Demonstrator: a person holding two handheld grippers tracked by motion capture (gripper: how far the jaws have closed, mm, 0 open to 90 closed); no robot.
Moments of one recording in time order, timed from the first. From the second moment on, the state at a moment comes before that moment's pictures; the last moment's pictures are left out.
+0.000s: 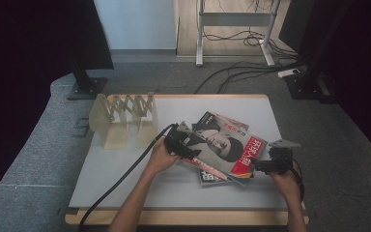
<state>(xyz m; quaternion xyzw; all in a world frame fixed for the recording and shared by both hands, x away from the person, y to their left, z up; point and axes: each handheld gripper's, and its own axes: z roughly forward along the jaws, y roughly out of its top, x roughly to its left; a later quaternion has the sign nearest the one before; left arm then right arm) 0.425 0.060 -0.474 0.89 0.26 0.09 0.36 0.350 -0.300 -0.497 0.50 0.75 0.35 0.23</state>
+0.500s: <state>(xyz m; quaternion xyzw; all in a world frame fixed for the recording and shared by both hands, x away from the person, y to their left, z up) 0.447 0.050 -0.495 0.89 0.27 0.08 0.36 0.375 -0.301 -0.511 0.51 0.75 0.36 0.20</state>
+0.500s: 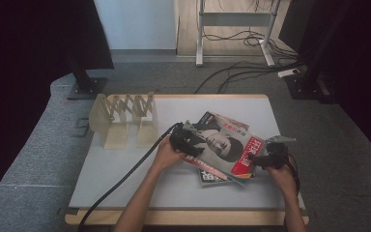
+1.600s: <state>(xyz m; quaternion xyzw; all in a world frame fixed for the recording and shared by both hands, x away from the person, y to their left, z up) 0.425 0.057 -0.499 0.89 0.29 0.09 0.35 0.386 -0.293 -0.516 0.49 0.76 0.38 0.18</state>
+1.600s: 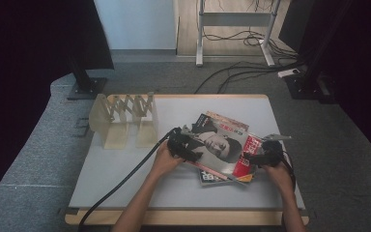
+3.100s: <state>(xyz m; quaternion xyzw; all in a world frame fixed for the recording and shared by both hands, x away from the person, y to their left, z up) 0.362 0.078 -0.487 0.89 0.24 0.09 0.37 0.404 -0.268 -0.501 0.47 0.78 0.36 0.20</state>
